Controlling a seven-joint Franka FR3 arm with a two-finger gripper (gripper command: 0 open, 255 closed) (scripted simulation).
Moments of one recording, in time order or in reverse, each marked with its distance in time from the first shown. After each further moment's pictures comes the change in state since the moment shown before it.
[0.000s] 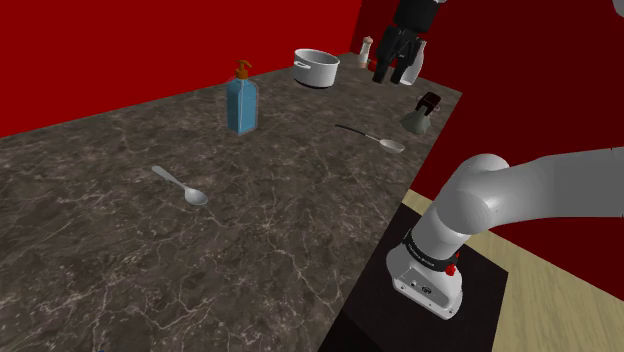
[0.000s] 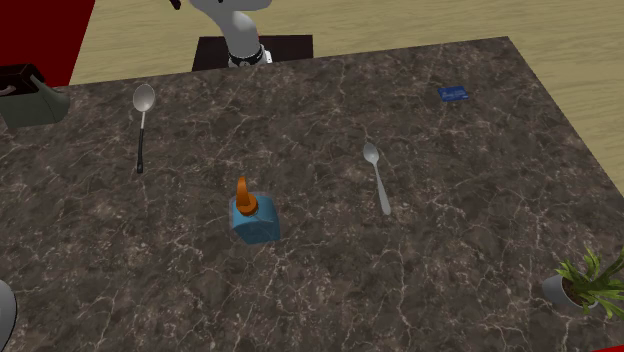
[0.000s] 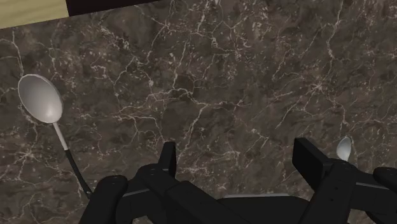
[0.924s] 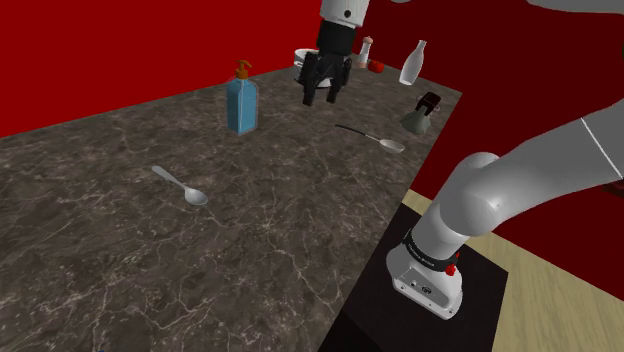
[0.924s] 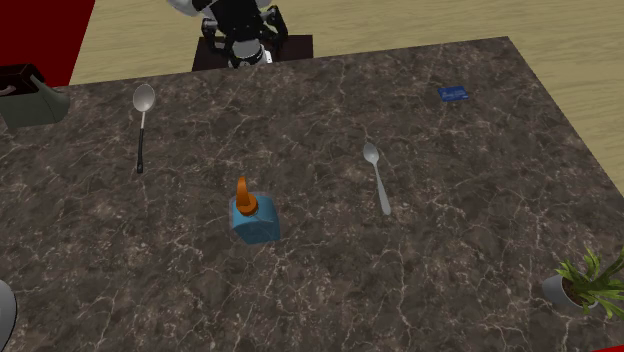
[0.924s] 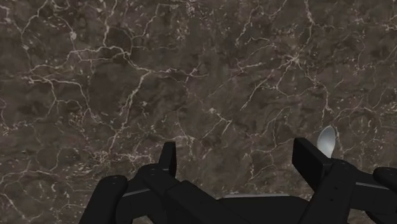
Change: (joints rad) arm 0.079 0.307 0.177 0.030 0.108 0.261 0.121
